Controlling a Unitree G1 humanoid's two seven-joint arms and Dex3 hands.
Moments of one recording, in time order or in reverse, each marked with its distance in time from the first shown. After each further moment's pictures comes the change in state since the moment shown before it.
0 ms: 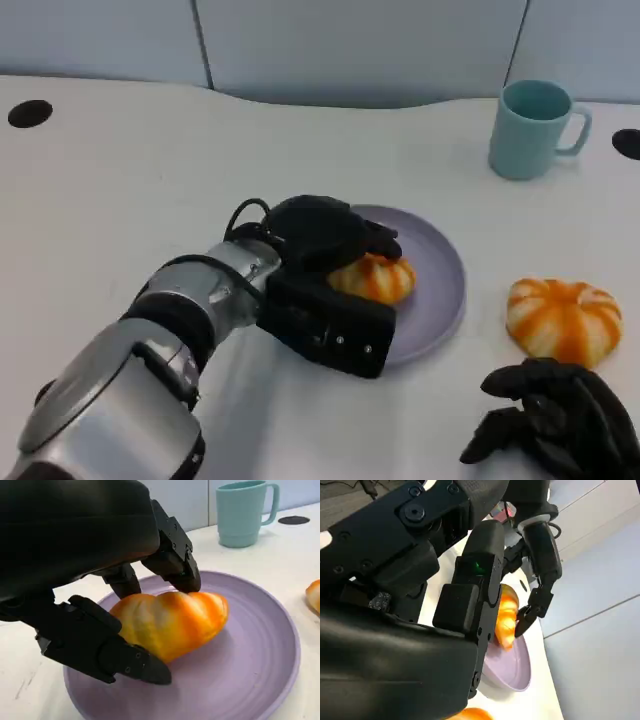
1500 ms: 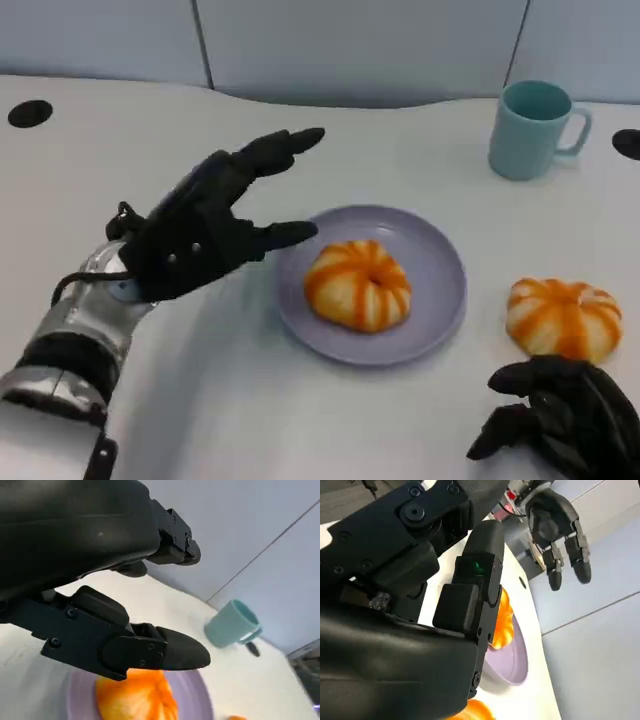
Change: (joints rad) left arm 0.191 0.156 0.526 -0.131 -0.596 -0.300 -0.385; right arm -0.014 -0.011 -0.016 0.026 -0.003 -0.024 0.006
